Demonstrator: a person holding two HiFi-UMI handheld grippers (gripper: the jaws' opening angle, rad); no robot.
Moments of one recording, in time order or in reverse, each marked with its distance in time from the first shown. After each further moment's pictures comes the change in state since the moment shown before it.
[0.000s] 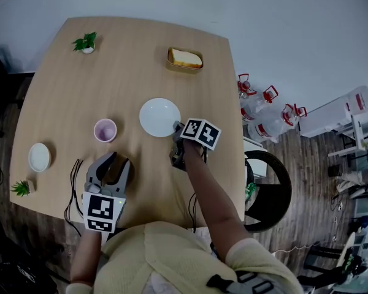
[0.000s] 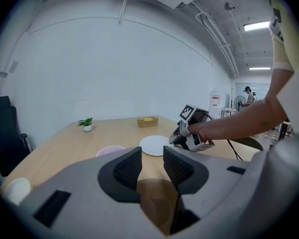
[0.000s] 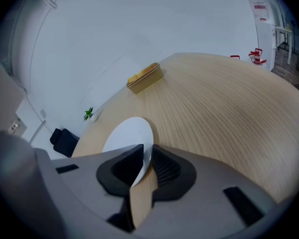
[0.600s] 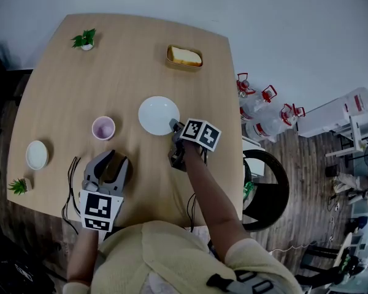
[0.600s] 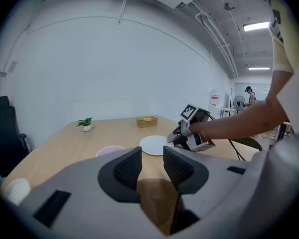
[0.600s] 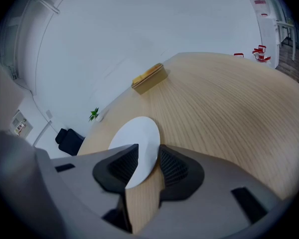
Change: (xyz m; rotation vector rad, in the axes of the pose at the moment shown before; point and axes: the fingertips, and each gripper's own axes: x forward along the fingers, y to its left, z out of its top) left arm 0.000 0.001 0.001 0.003 0.003 -0.008; right arm -0.003 0.008 -0.001 -0.004 -0.010 0.060
